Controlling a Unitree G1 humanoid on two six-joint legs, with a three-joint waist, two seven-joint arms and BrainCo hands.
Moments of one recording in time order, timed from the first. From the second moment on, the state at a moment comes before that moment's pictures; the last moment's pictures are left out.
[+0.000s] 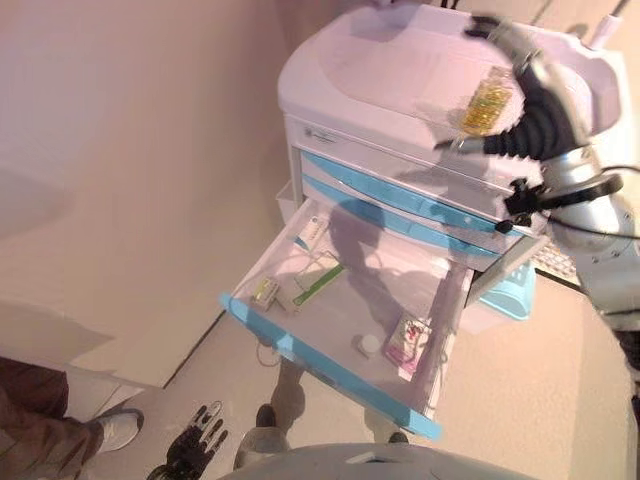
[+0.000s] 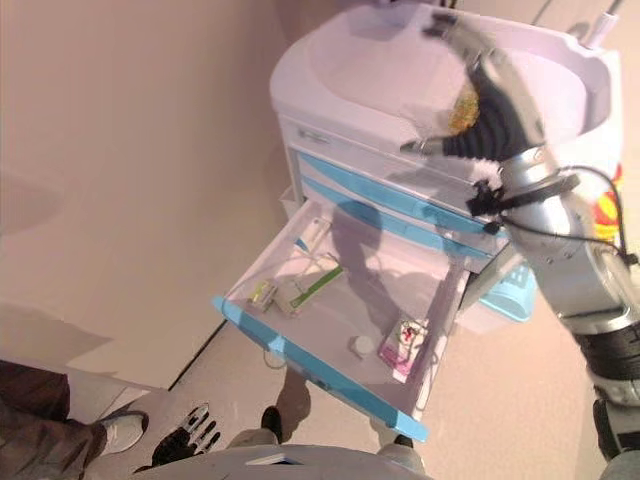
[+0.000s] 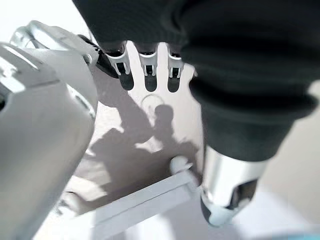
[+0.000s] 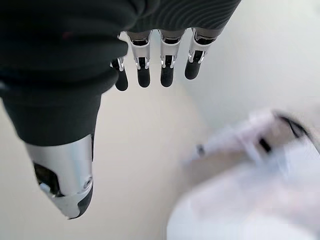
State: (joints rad) left arm 0.26 0.24 0.10 0.88 -0.76 0.03 -0.31; right arm -0.39 -0.93 0.12 -0.40 -0.09 0.00 -0.11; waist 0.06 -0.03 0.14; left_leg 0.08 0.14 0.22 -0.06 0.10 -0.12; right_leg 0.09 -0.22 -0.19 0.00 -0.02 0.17
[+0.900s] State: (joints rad) left arm -0.11 0.50 -0.56 0.78 0.23 -0.09 -0.14; right arm -0.22 -0.83 0.31 -0.49 0.46 0.01 0.41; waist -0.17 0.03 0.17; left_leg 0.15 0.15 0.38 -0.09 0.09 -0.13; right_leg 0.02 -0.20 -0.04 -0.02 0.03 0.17
